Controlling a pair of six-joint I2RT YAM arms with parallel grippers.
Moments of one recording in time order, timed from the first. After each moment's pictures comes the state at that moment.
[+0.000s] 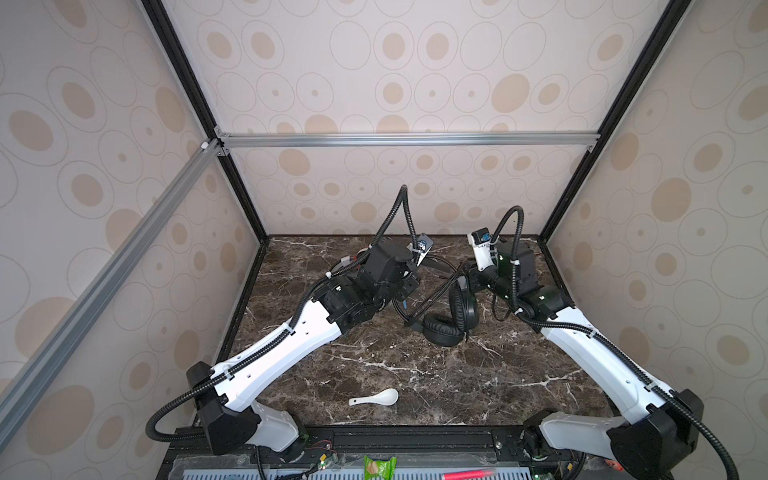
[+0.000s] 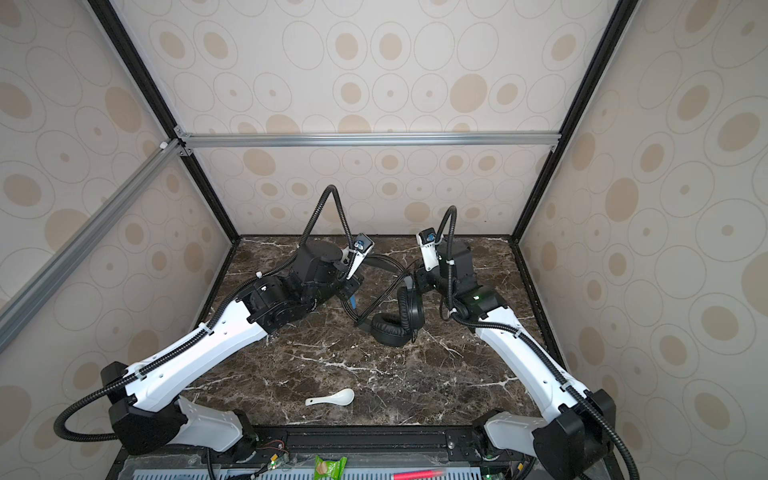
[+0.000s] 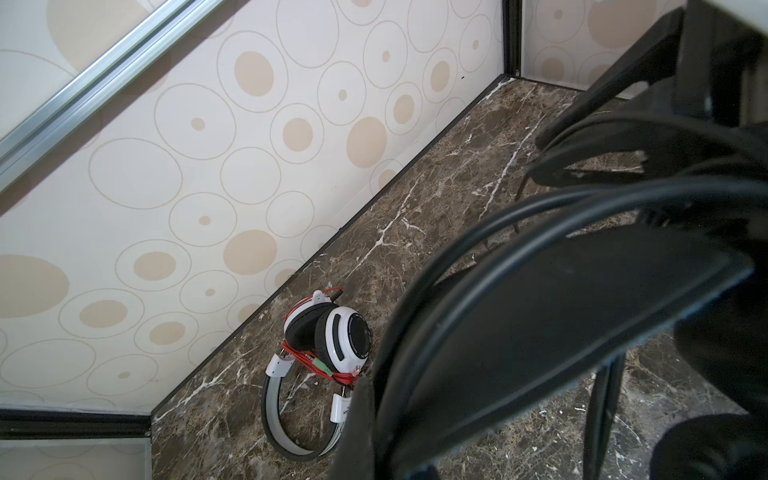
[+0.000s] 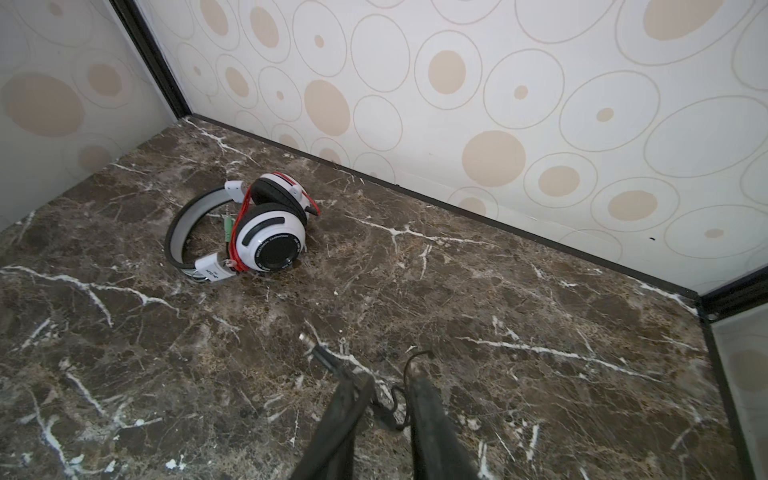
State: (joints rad) left arm -0.89 1.42 1.55 -0.63 -0.39 0.22; right arm 0.43 1.24 1.13 -0.33 0.02 -0.02
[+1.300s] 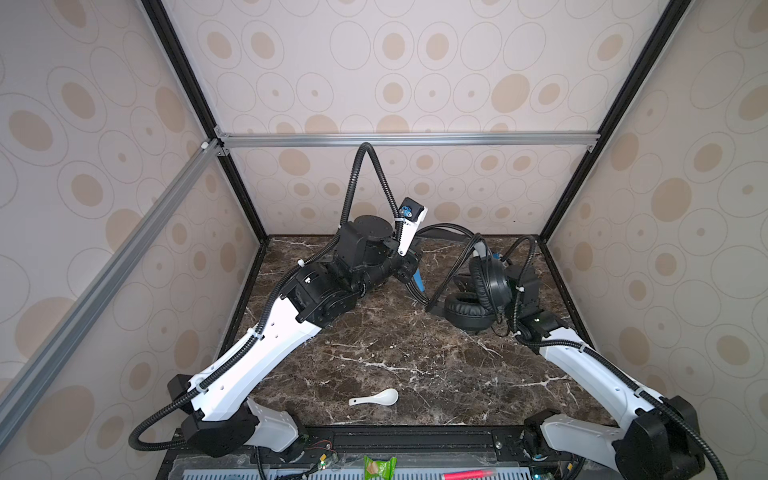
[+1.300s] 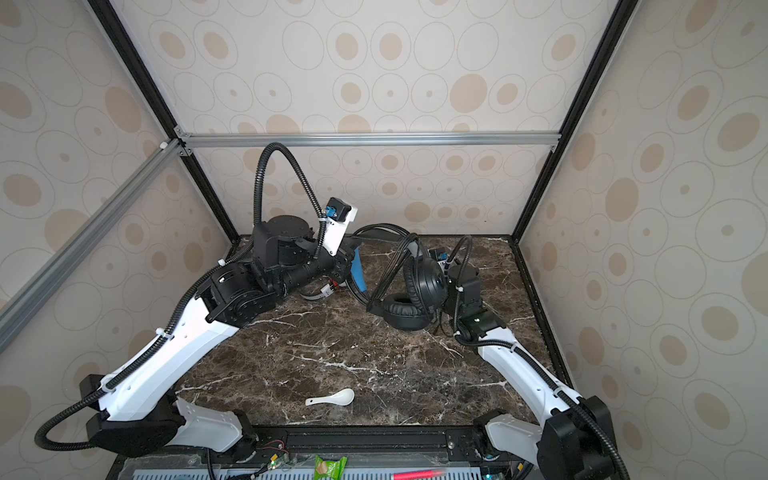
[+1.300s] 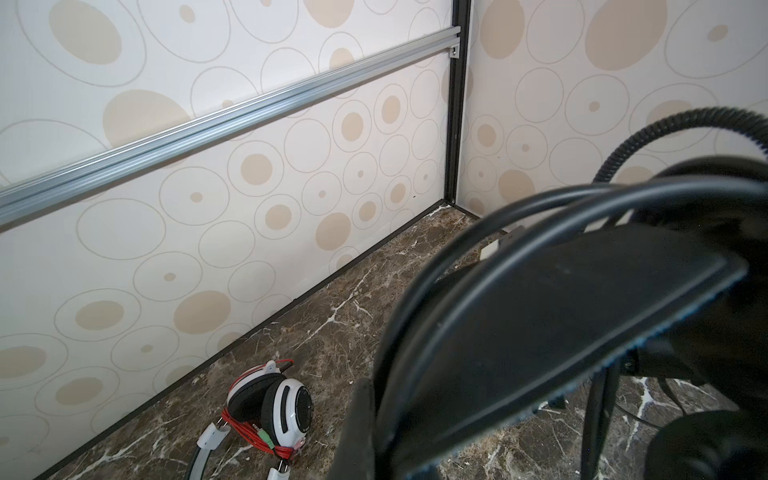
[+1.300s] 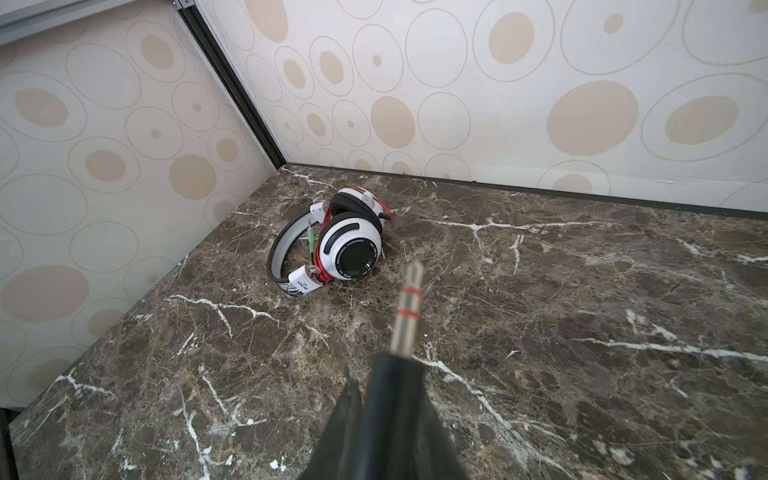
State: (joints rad) left arm -0.89 1.40 1.81 -0.67 -0.23 0.04; right arm 0.36 1.16 0.80 0.03 -0.26 0.20
